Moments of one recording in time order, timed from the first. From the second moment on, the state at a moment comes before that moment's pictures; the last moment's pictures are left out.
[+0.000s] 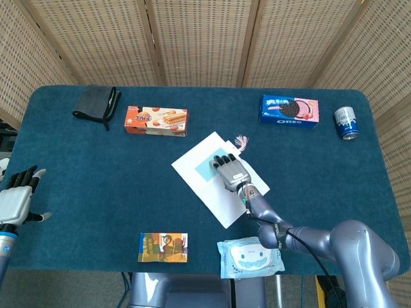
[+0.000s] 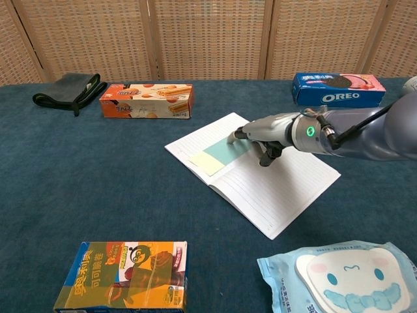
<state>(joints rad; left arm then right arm) -0.28 -1.11 -0.08 -1.61 1.11 1.14 0.18 1.15 -1.68 0.07 -1.23 -0.57 0.69 -0.55</state>
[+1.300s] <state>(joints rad) -0.28 -1.11 -0.08 -1.62 1.11 1.14 0.18 1.15 -1.68 0.06 -1.27 -0.58 0.69 -0.59</state>
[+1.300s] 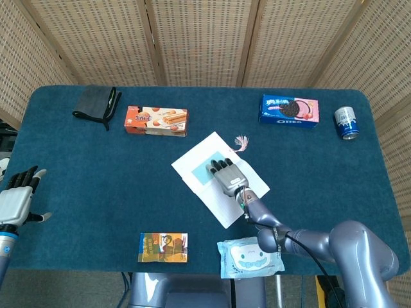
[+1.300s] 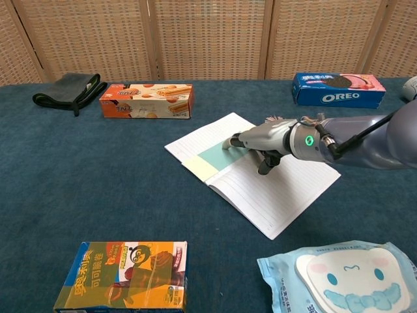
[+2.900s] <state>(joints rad) -0.29 -1.11 -0.07 -1.62 1.11 1.13 0.19 1.17 -1.64 0.03 -1.28 -0.58 0.68 -0.56</state>
